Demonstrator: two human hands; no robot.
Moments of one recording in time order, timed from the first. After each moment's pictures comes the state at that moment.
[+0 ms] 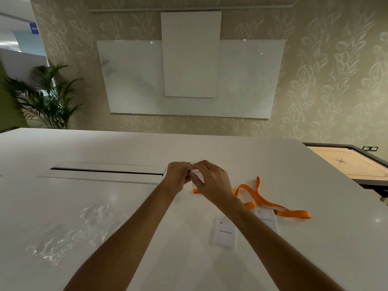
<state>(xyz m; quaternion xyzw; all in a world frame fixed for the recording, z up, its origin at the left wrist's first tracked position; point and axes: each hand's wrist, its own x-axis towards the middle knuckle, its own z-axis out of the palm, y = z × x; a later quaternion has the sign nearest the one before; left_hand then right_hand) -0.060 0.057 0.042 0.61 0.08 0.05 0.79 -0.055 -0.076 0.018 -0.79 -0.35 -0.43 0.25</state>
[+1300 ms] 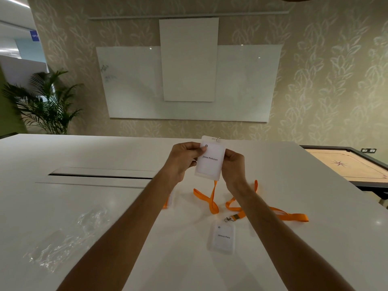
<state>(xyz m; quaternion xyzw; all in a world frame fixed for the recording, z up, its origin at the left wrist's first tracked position) -0.080 0.029 0.112 0.70 0.00 0.11 0.71 -0.051 -0.112 0.072 -0.66 -0.16 -0.16 0.72</state>
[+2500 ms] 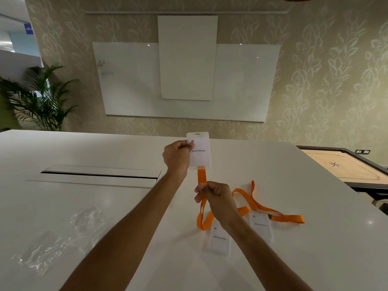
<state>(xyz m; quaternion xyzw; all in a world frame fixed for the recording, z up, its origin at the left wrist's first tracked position) -0.040 0.021 0.090 0.66 0.12 0.31 0.67 -0.112 -0.105 0.032 -0.75 -0.17 -0.02 0.64</state>
